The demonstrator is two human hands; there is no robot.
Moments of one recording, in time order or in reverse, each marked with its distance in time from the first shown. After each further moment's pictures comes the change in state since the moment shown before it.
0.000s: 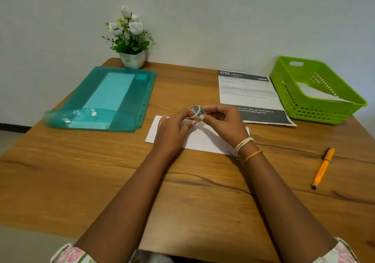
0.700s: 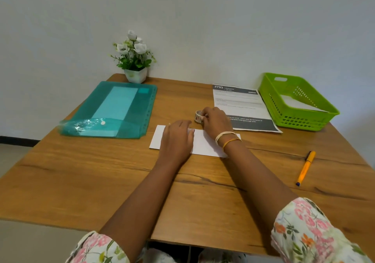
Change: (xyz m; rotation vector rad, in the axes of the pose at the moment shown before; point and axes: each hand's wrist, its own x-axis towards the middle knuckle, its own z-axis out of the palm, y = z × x) left_hand -0.003 -0.003 0.016 0.386 0.201 0.175; right_hand 0.029 -0.002 0.008 -0.894 0.029 -0.033
